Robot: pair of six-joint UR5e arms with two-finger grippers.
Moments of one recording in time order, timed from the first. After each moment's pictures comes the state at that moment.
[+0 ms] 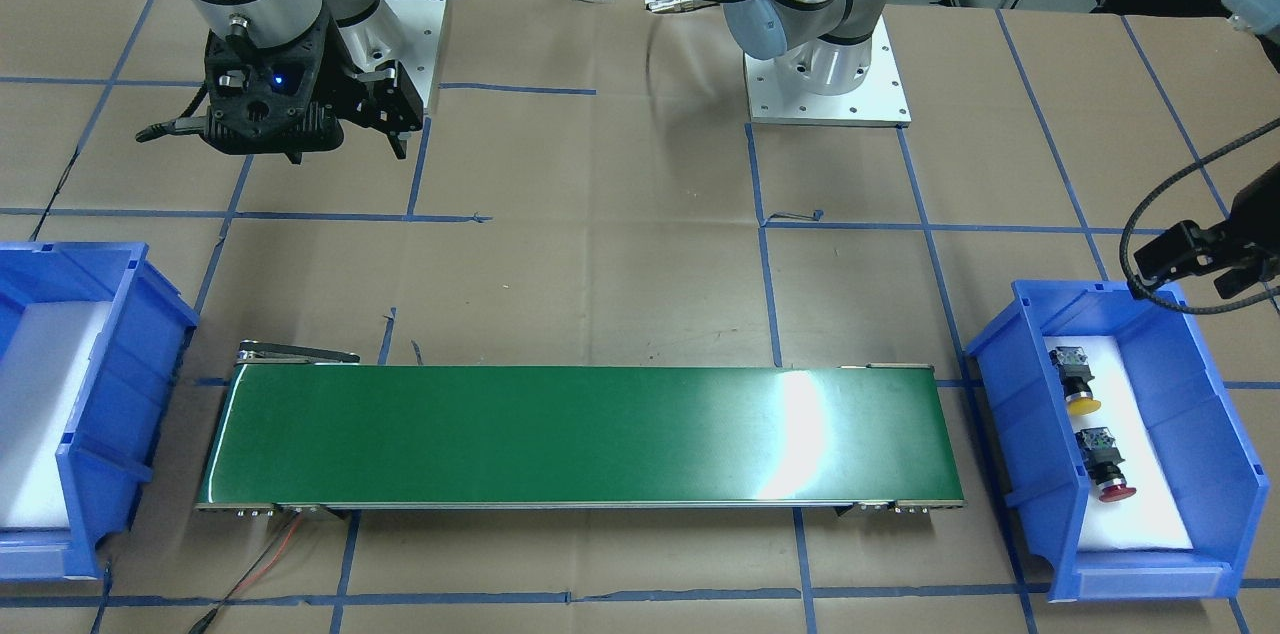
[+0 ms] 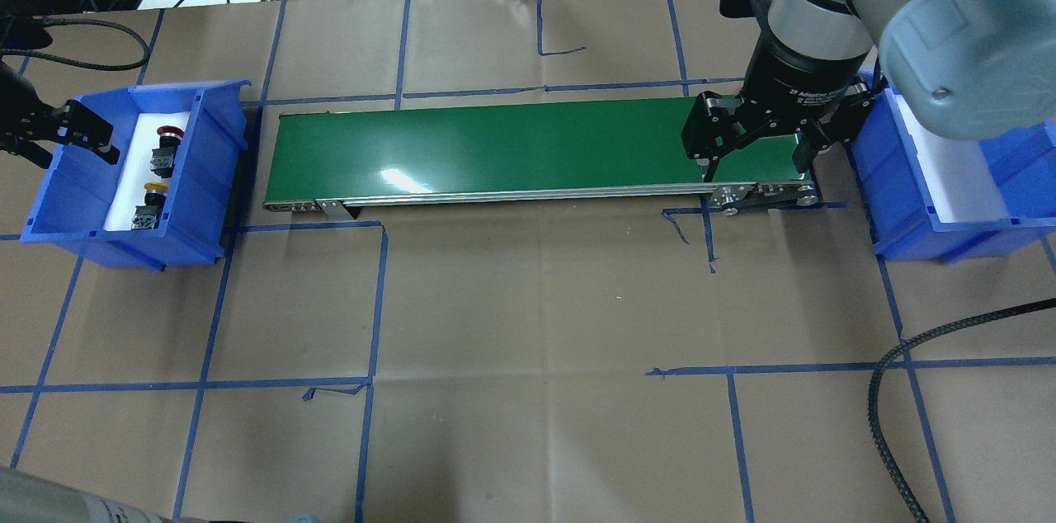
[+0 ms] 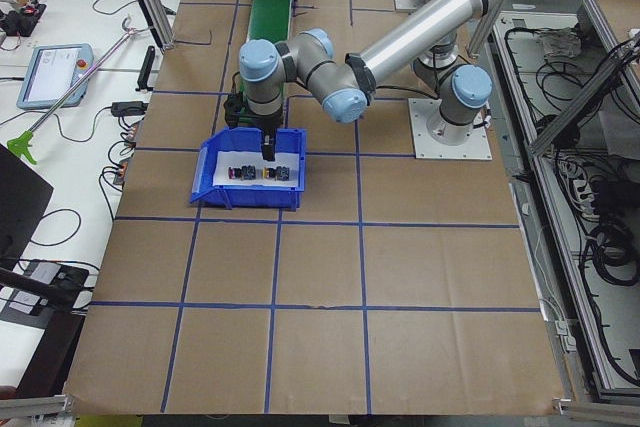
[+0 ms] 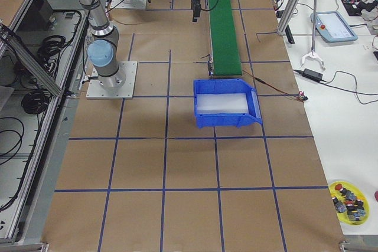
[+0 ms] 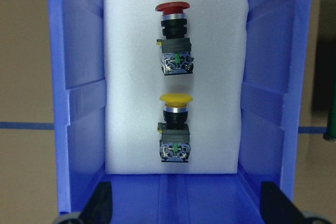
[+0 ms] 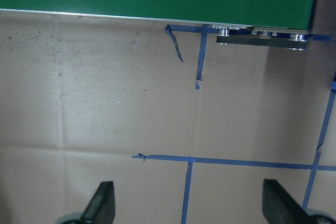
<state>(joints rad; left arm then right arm) -0.99 -1.87 -1.61 -1.24 1.56 0.58 1.63 -1.59 1.64 -1.53 -1.56 -0.02</state>
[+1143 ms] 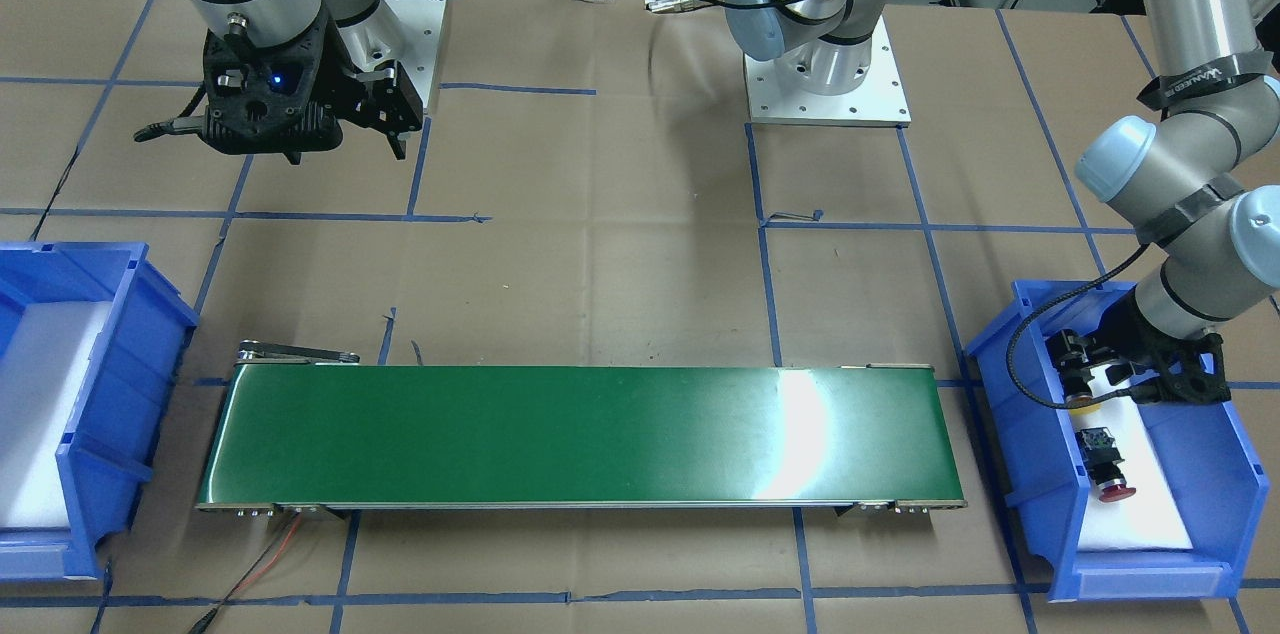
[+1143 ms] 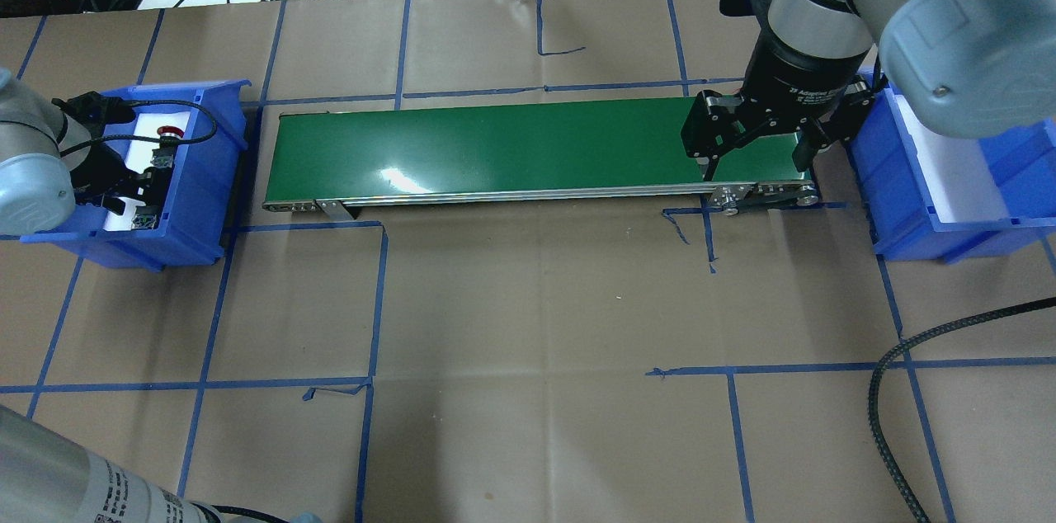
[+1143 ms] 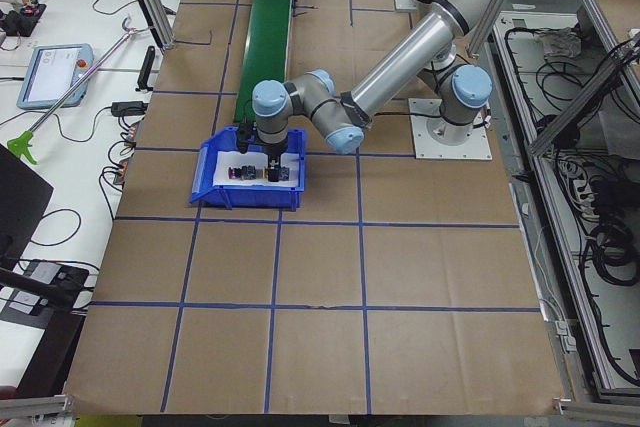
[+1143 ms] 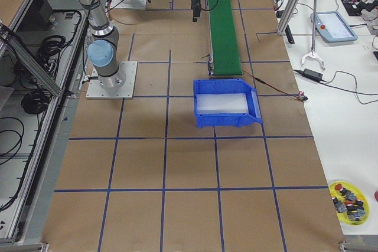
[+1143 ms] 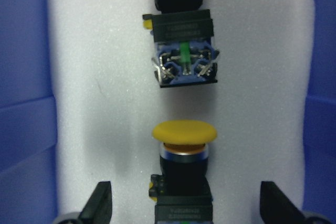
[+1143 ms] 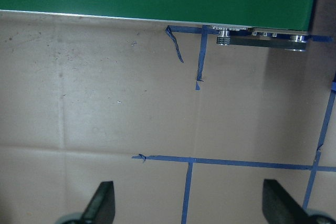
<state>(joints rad) -0.99 -1.99 -1.83 -0.85 1.56 0.58 1.63 -1.59 1.63 -1.53 -1.56 -0.02</state>
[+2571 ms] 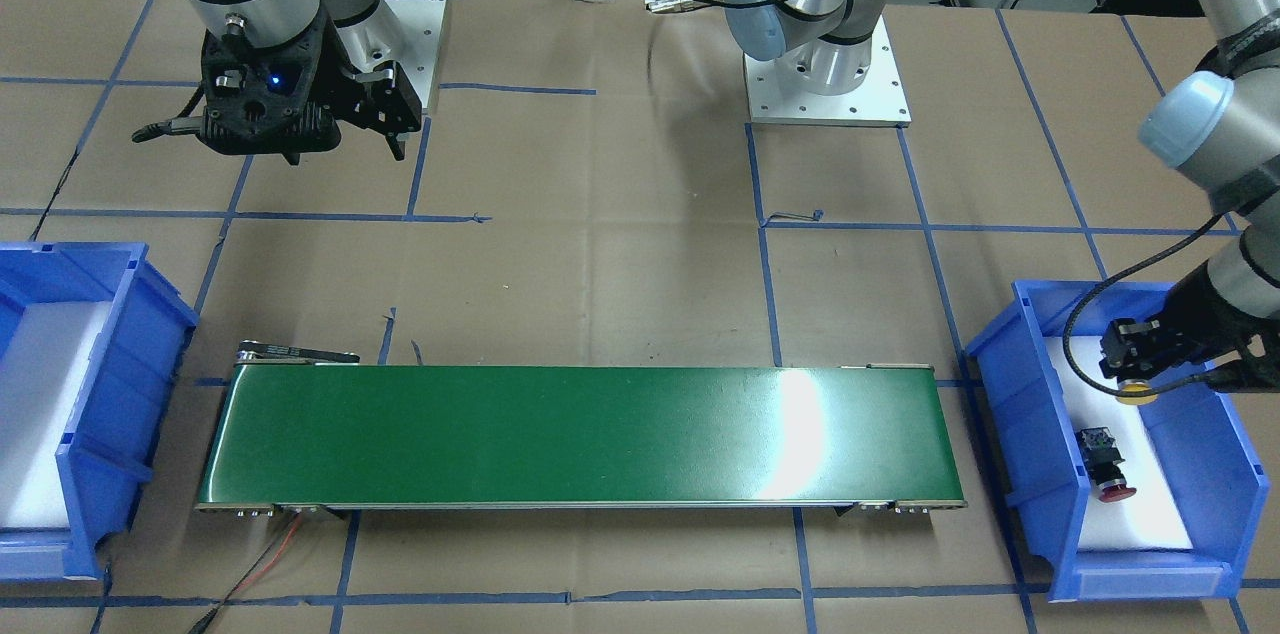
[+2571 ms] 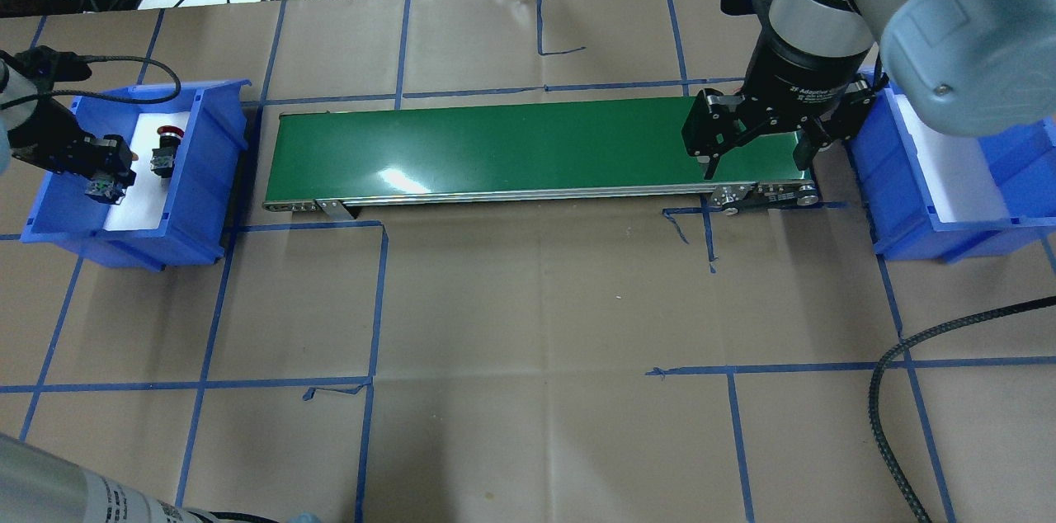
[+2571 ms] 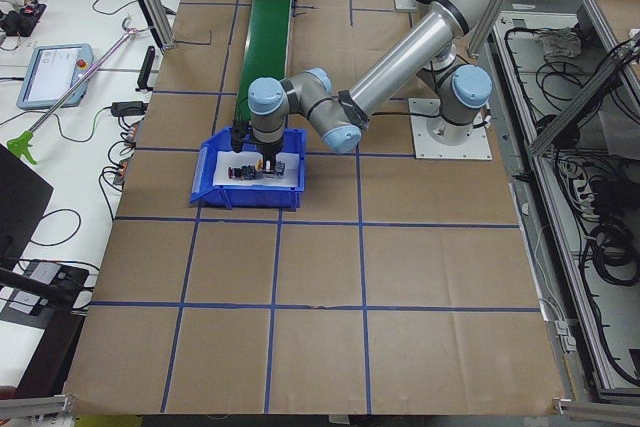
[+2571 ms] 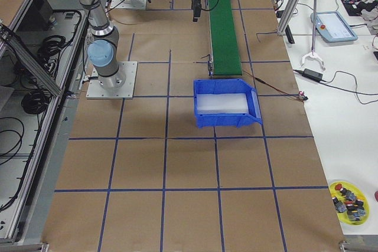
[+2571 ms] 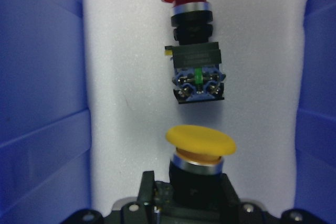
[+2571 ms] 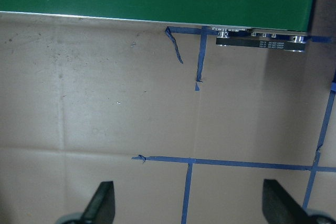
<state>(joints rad) -0.99 -1.91 -1.64 -1.13 1.57 0.59 1.62 -1.59 1.63 -1.53 -1.56 -0.02</state>
